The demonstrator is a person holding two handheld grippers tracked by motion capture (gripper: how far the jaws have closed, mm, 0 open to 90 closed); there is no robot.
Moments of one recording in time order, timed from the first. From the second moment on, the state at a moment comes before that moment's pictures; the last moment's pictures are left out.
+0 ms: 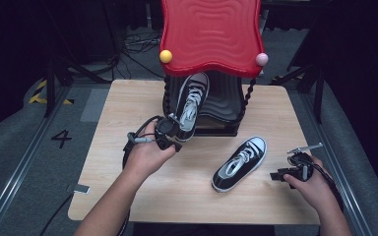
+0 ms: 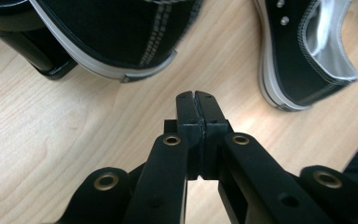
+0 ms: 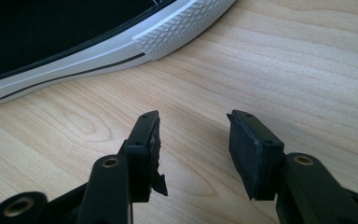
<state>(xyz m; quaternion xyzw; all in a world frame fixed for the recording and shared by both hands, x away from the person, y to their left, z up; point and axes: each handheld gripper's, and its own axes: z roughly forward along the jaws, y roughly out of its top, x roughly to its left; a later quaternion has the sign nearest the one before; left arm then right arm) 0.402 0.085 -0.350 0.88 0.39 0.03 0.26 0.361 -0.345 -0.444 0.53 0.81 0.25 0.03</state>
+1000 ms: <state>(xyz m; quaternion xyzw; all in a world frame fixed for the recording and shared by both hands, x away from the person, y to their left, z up) 0.428 0.049 -0.354 0.87 0.39 0.05 0.28 0.360 -0.343 -0.445 0.53 0.81 0.25 0.03</state>
